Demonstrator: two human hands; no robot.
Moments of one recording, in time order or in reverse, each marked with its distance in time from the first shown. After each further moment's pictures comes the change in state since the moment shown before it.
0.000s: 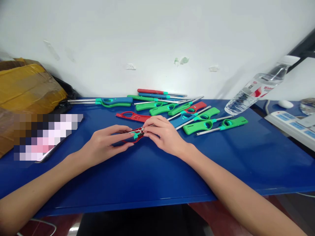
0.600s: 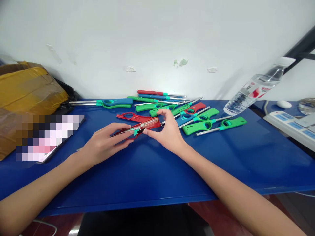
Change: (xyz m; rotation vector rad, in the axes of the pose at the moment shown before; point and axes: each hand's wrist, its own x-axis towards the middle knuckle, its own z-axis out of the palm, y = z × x) left_hand -0.006 -0.009 0.002 0.176 0.016 0.094; right_hand -0.002 -0.002 0.005 0.162 0.231 0.632
